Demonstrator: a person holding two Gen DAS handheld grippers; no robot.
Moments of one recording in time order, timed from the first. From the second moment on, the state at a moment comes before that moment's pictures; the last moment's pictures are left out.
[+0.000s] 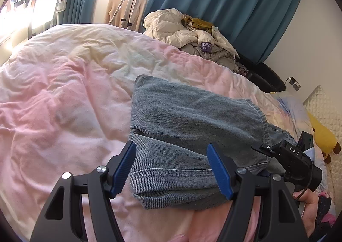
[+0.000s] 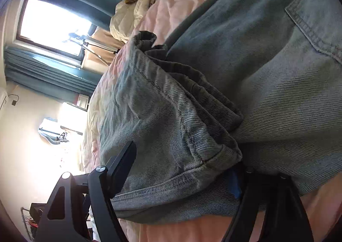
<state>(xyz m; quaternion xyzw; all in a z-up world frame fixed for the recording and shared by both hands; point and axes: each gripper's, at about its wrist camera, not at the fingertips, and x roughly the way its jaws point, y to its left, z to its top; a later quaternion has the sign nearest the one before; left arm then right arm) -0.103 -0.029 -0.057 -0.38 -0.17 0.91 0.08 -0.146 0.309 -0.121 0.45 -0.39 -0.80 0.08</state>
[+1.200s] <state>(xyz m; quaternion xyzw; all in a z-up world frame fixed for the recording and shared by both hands) -0.102 -0.030 -0.056 -0.37 -0.17 0.91 0.08 -0.153 0.308 -0.101 0.42 -0.30 -0.85 0.07</state>
